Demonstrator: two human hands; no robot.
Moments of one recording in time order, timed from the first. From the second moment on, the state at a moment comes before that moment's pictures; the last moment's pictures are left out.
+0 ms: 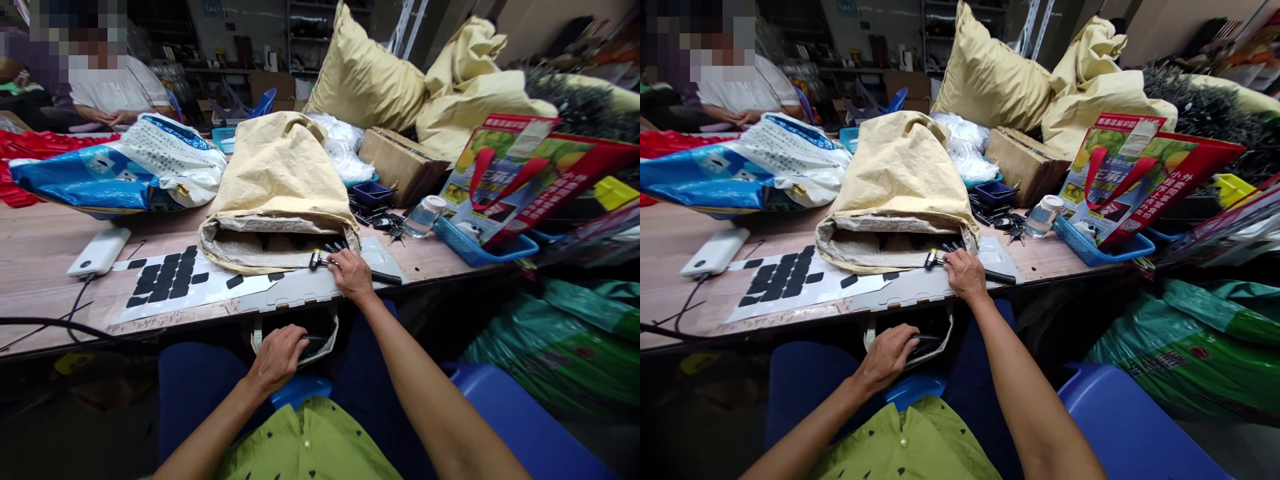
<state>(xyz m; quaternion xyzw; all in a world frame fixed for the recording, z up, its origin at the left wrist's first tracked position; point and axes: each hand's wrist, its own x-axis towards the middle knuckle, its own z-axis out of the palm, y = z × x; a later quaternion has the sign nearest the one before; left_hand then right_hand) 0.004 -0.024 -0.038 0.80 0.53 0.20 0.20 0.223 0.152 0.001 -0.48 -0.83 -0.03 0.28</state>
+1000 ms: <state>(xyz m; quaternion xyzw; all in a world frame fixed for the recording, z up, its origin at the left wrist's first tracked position) -0.045 0.097 0.027 0.78 0.56 0.27 0.06 0.223 0.151 0.002 -0.49 -0.82 -0.02 0.28</state>
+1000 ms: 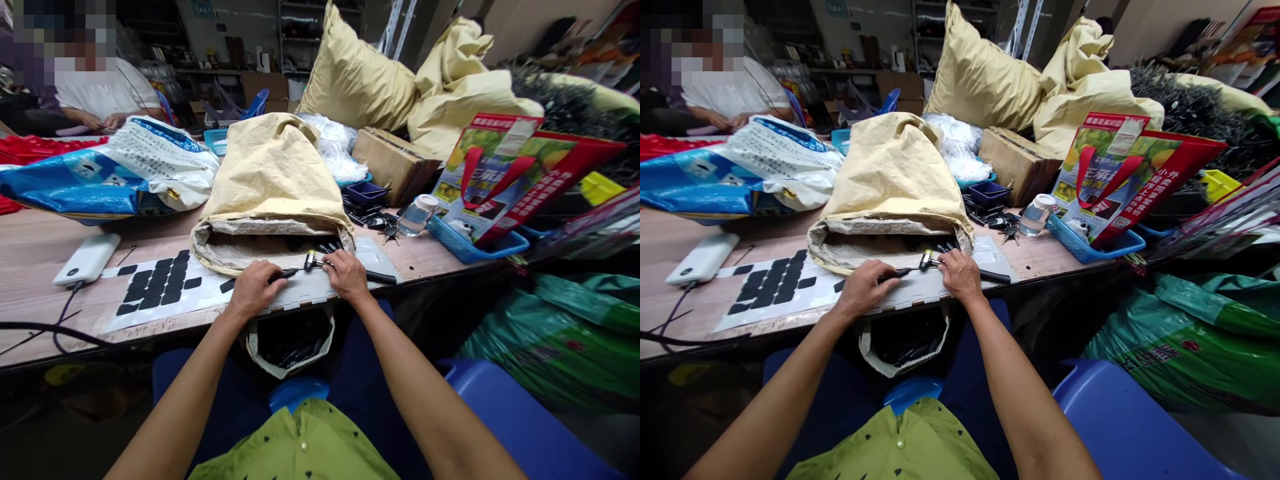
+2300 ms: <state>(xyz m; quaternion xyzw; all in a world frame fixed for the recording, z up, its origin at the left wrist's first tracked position) -0.020 0.106 0.013 0.74 0.59 0.28 0.18 0.196 0.111 0.047 -0.43 -0.85 0.05 0.29</state>
